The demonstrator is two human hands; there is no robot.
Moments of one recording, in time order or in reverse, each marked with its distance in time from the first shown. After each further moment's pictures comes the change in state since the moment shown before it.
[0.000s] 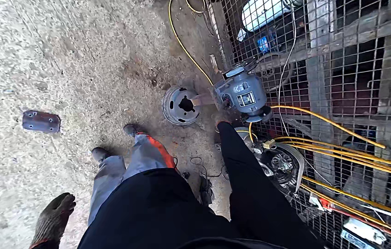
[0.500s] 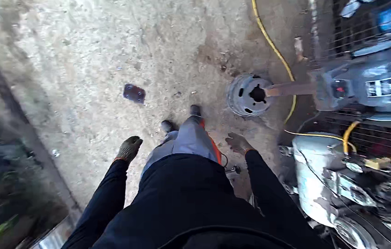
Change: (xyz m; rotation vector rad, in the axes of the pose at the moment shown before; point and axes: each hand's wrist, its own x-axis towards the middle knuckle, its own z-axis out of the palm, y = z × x) left_hand 0.106 0.006 -0.161 0.423 -0.121 0.160; right_hand -0.292 -0.121 0.173 0.407 -0.878 -0.147
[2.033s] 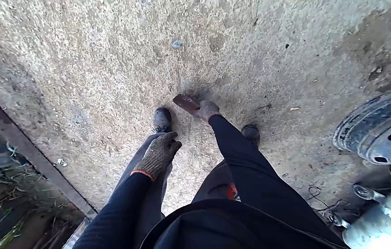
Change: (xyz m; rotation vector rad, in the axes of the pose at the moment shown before) left_hand 0.475 -0.168 -0.219 0.128 -0.235 0.167; right_hand 0.459 -0.549 0.530 -0.854 0.225 -0.630
